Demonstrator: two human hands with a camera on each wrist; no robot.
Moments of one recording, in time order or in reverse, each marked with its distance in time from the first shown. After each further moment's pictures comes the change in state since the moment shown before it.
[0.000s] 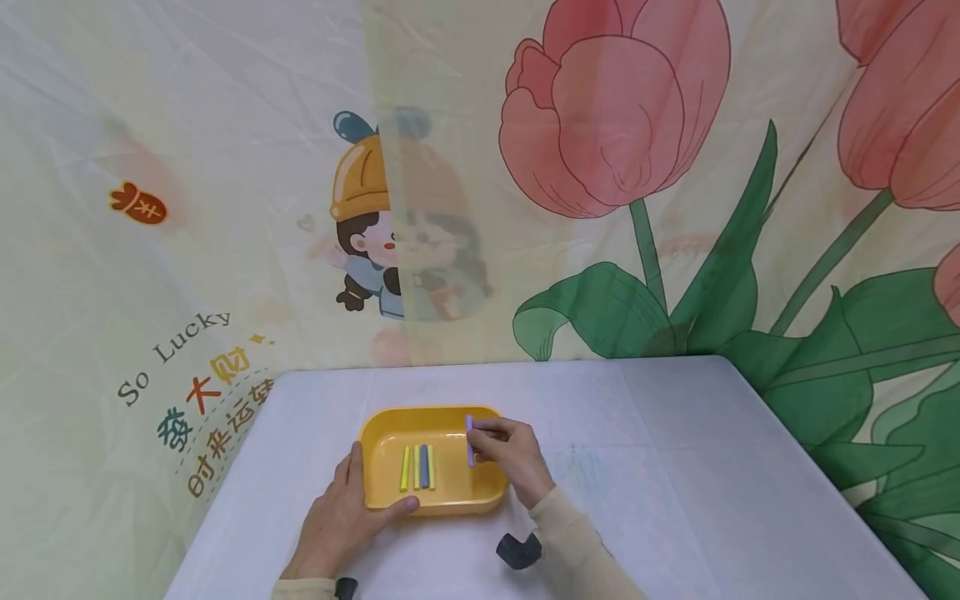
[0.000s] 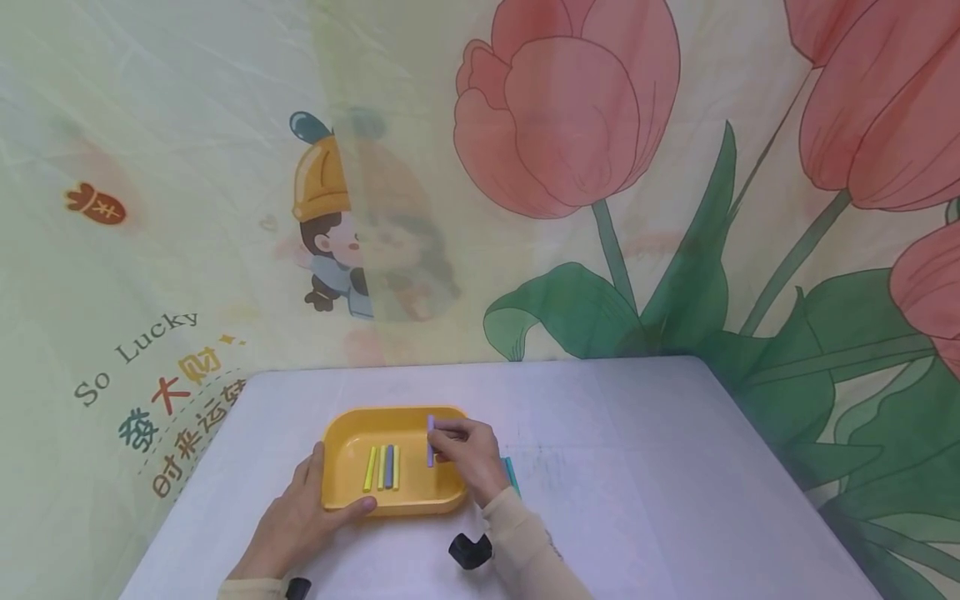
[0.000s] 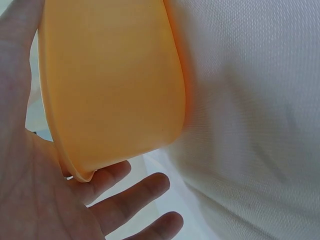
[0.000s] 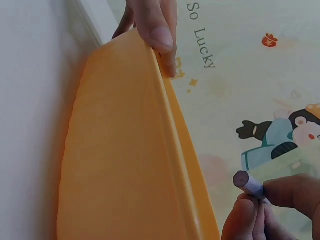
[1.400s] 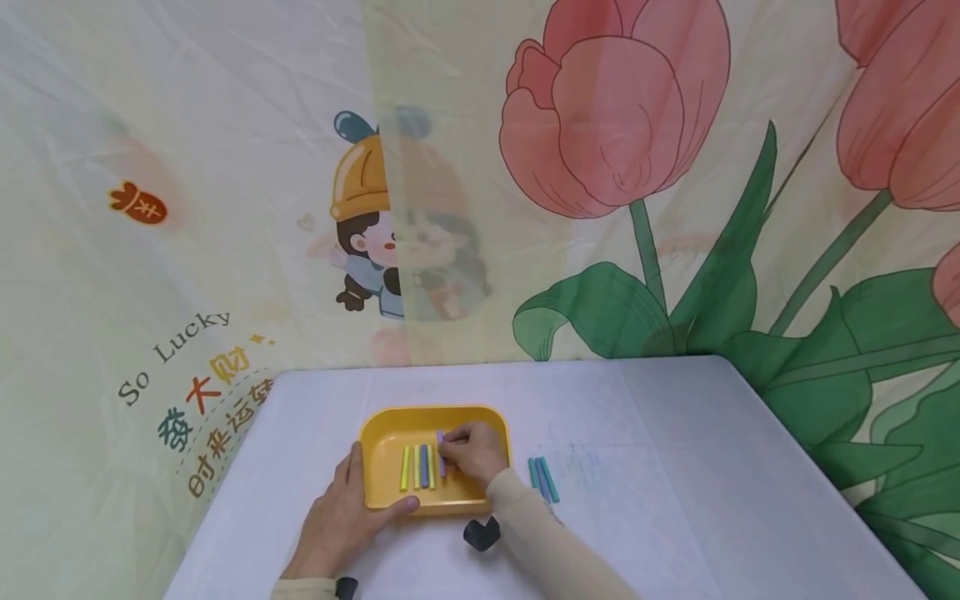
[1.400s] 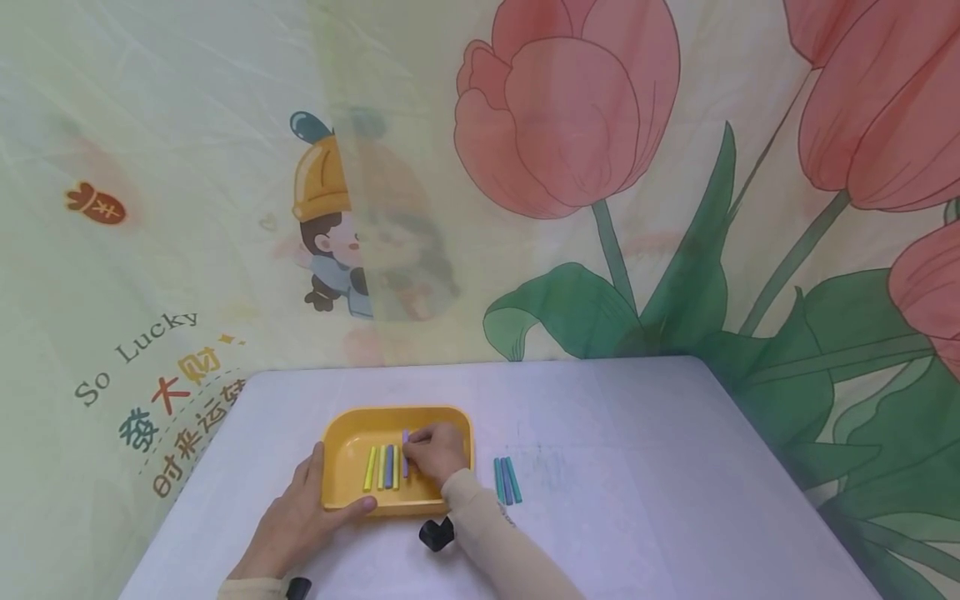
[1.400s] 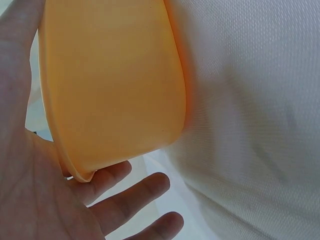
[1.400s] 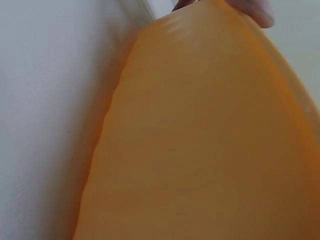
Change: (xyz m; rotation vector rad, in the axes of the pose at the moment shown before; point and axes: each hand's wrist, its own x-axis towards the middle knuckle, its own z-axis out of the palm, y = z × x) left_hand 0.001 -0.001 0.001 -0.002 -0.012 -0.026; right_hand 0.027 0.016 0.053 -0.302 0.007 0.114
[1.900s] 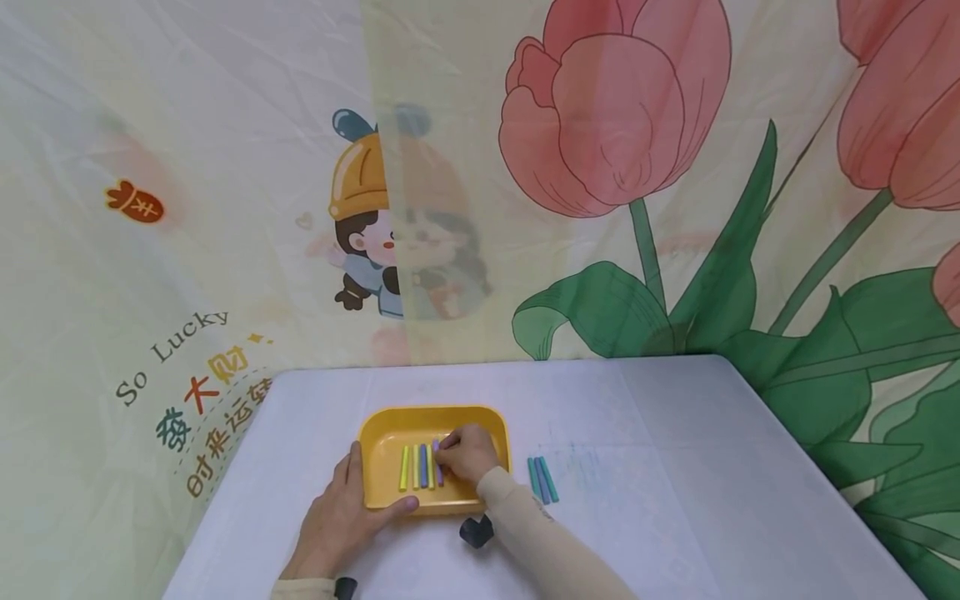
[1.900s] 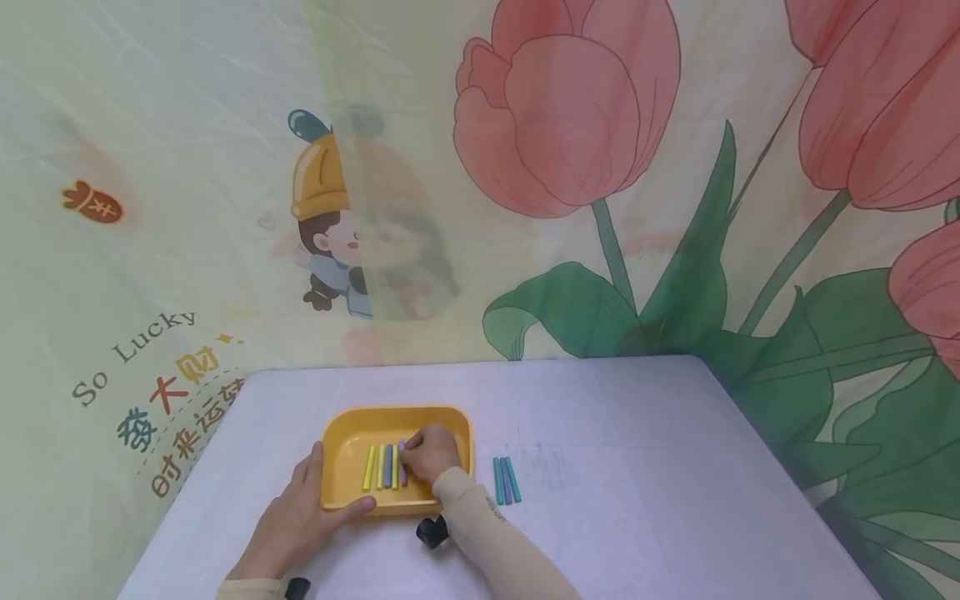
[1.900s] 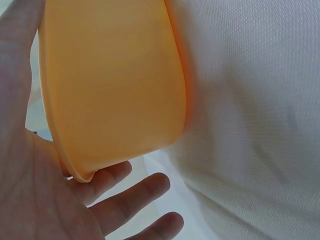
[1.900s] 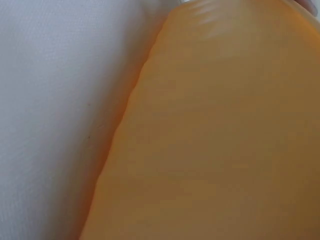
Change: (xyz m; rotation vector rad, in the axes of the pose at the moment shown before) left_hand 0.001 -0.001 -0.001 0.001 -0.007 0.008; right_hand 0.004 0.002 0.008 -0.154 -0.006 -0.039
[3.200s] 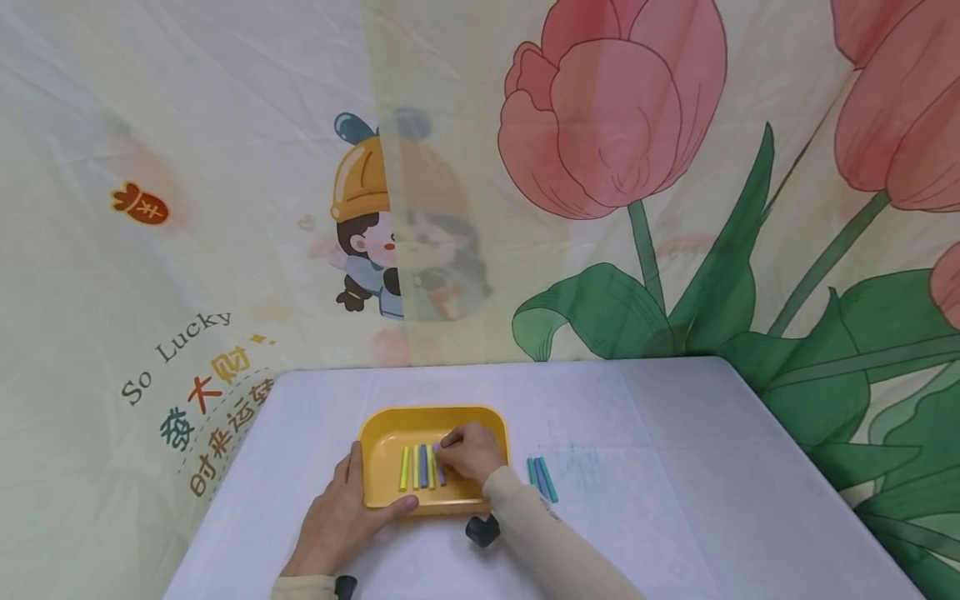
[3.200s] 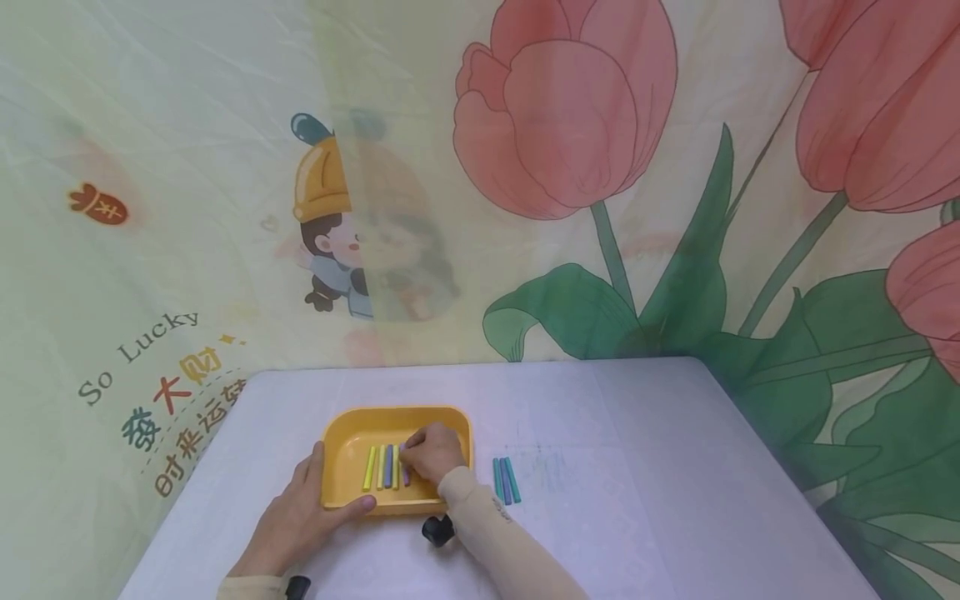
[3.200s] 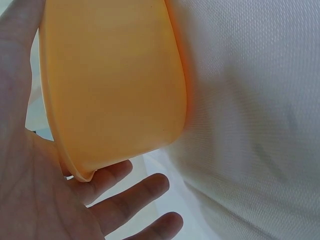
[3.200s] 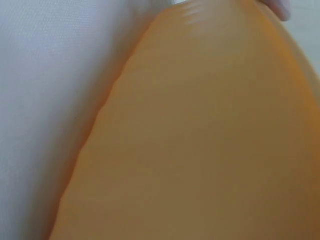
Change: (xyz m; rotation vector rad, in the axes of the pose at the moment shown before) left_hand -0.001 0.002 -0.001 0.015 0.011 -0.003; right_hand -0.009 -0.009 -0.011 0.020 -0.030 0.037
